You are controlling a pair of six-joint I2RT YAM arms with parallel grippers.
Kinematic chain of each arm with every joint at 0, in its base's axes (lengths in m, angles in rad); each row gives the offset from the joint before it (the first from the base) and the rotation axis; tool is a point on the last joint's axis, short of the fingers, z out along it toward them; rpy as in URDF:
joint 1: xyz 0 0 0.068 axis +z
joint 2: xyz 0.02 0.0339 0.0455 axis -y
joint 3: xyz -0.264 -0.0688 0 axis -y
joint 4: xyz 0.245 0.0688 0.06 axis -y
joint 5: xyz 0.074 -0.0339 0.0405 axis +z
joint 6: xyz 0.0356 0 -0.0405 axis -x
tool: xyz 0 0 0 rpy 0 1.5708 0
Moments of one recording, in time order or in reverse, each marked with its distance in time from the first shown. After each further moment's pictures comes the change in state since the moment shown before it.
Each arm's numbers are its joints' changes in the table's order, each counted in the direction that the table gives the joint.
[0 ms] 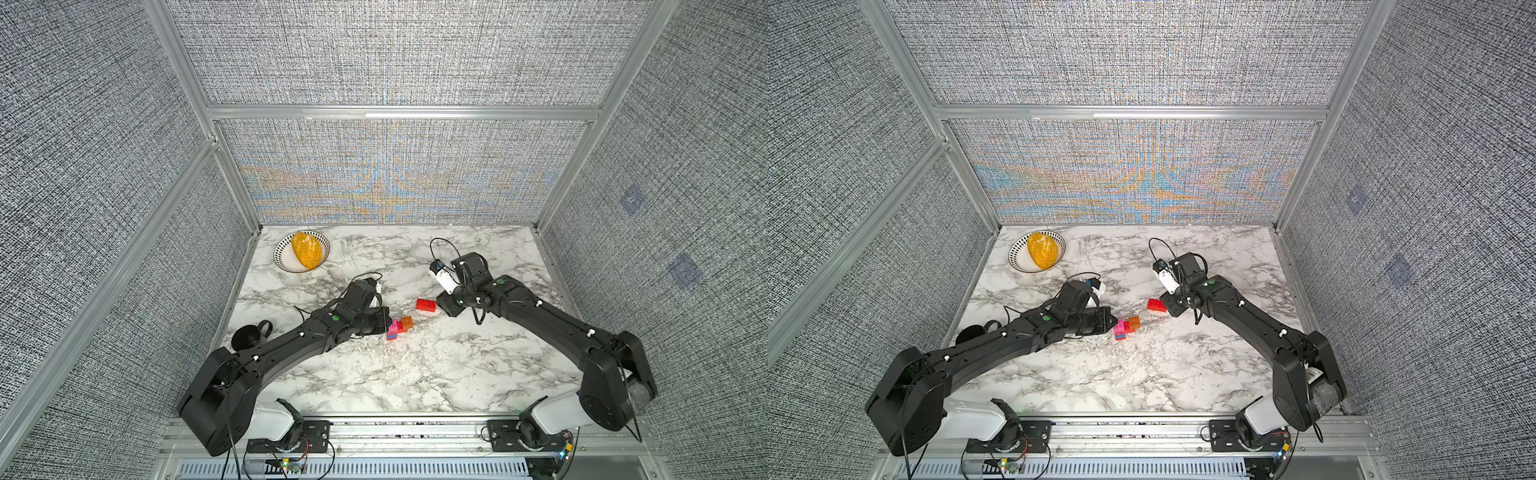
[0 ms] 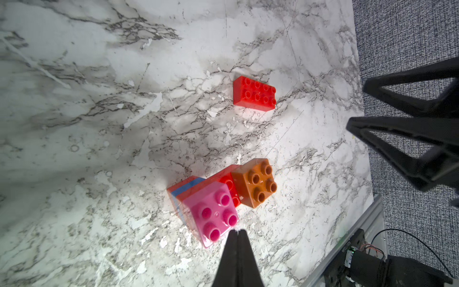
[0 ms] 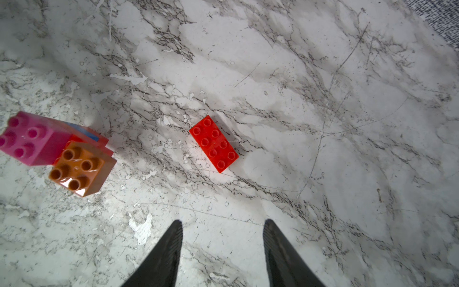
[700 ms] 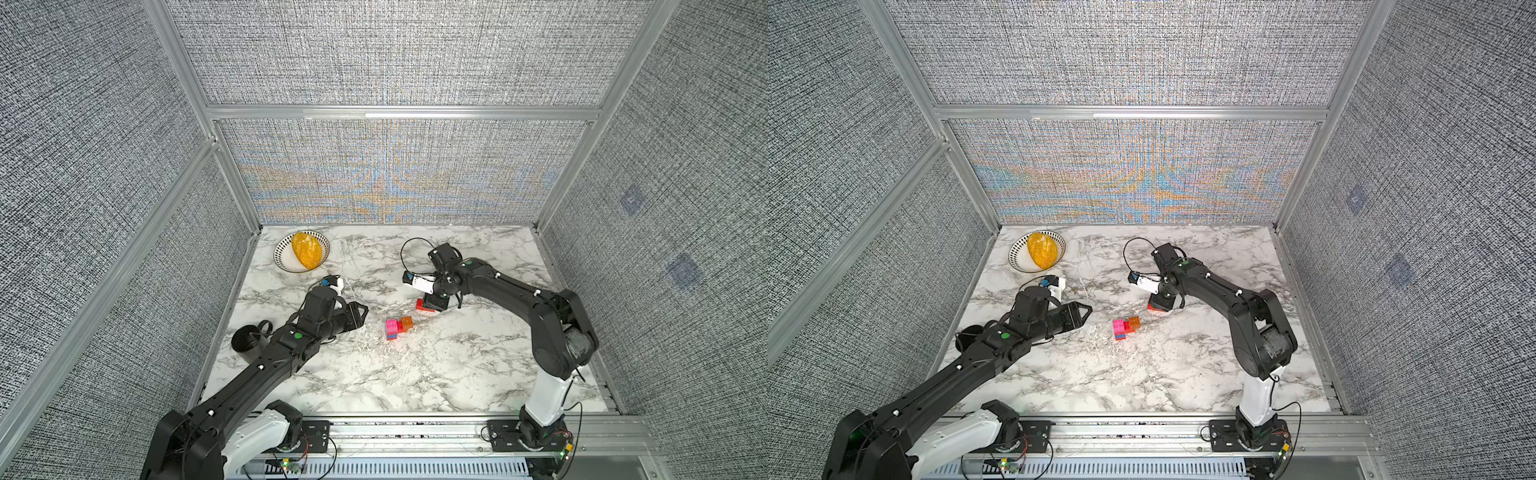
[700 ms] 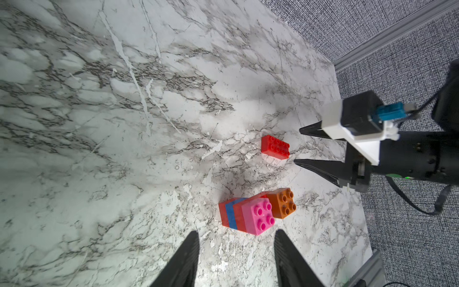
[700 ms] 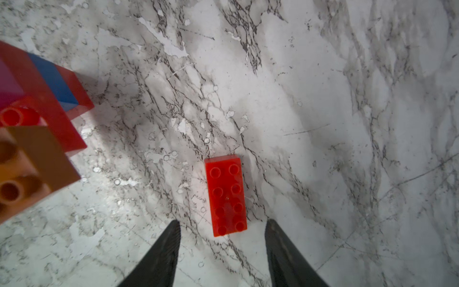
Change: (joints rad) left arm 0.199 0.319 -0.170 0.003 0.043 0.002; right arm 0.000 -0.384 0.286 -0.084 0.101 0.522
